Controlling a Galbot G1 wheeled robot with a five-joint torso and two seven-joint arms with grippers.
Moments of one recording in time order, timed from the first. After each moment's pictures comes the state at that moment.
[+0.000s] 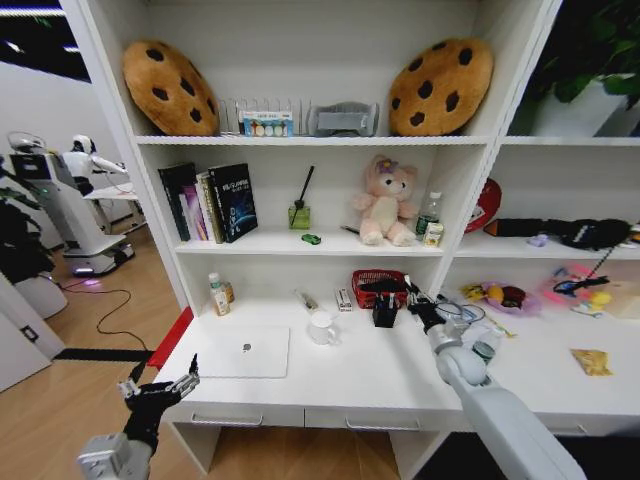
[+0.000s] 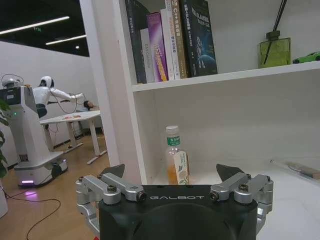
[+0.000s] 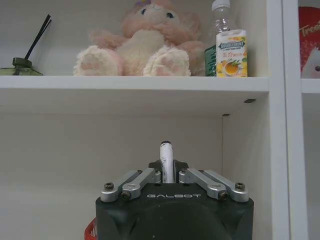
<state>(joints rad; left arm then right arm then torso) 1.95 -1.29 -0.77 -2.50 -0.27 0.24 -0.24 -0.90 0.98 0.30 1.43 0.55 0.23 0.06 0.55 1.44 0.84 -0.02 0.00</state>
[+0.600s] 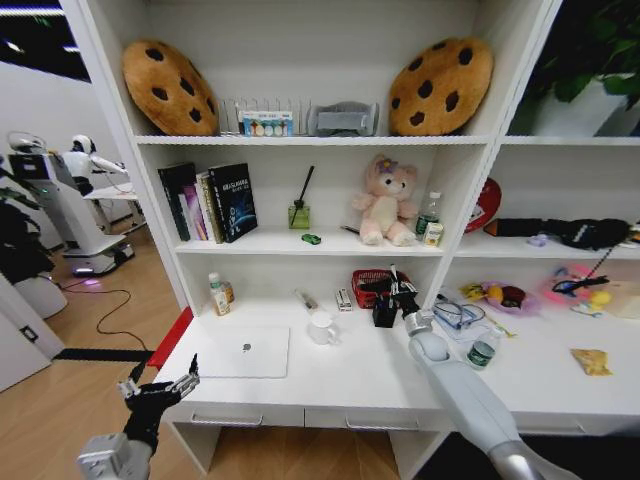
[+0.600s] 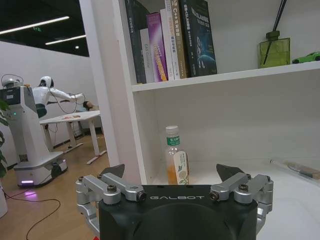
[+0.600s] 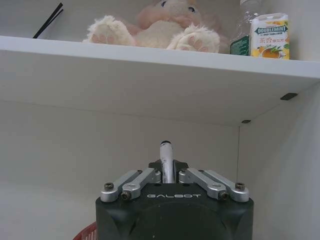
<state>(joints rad) 1.95 -1.29 -0.77 -2.50 -0.27 0.24 -0.24 -0.69 1.08 0.18 1.13 0.41 0.43 0.08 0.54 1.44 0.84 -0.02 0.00</state>
